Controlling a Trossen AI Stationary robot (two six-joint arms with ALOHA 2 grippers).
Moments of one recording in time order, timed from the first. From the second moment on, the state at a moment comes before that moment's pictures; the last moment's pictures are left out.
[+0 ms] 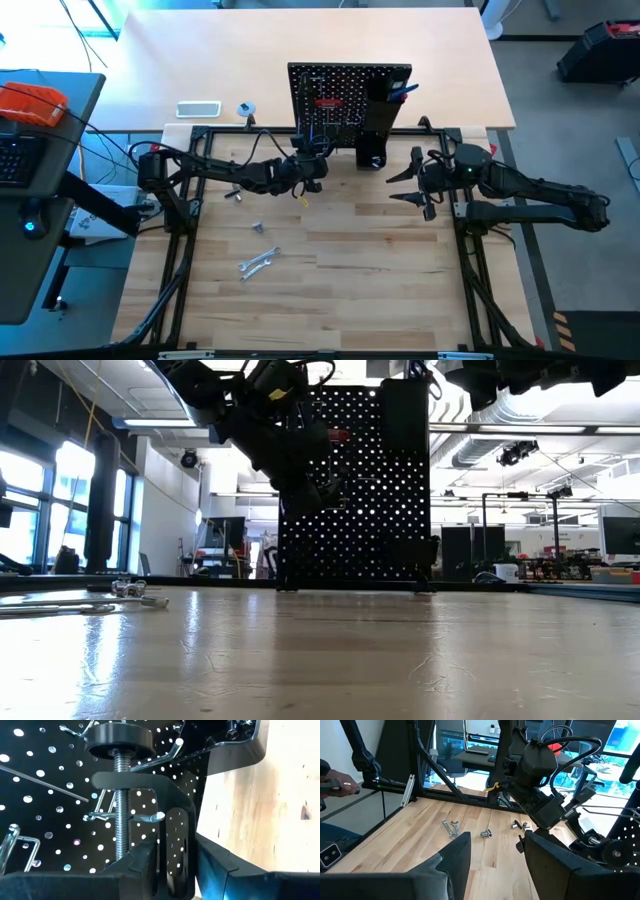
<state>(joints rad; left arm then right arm) 0.21 1.75 1.03 0.20 -0.66 0.62 -0.27 0.69 0.61 -0.06 -0.40 -0.19</state>
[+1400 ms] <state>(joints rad) 0.15 1.71 1.03 0.05 -0.73 0.43 -0.27 0.69 0.61 -0.09 -0.40 -0.17</state>
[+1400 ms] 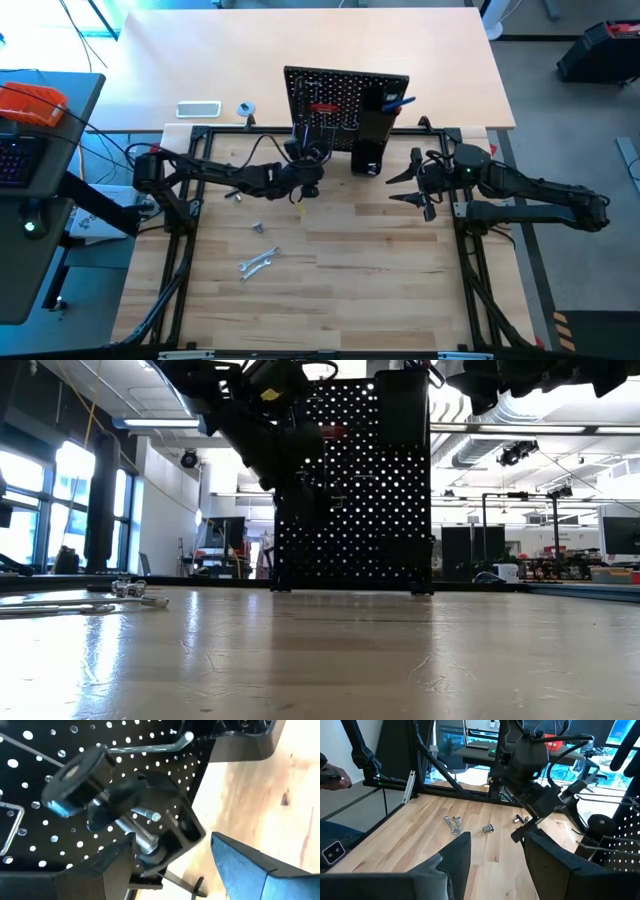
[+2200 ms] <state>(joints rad) 0.07 1.54 1.03 -0.14 -0.66 0.29 -0.19 0.69 0.61 -0.10 -0.34 -0.16</state>
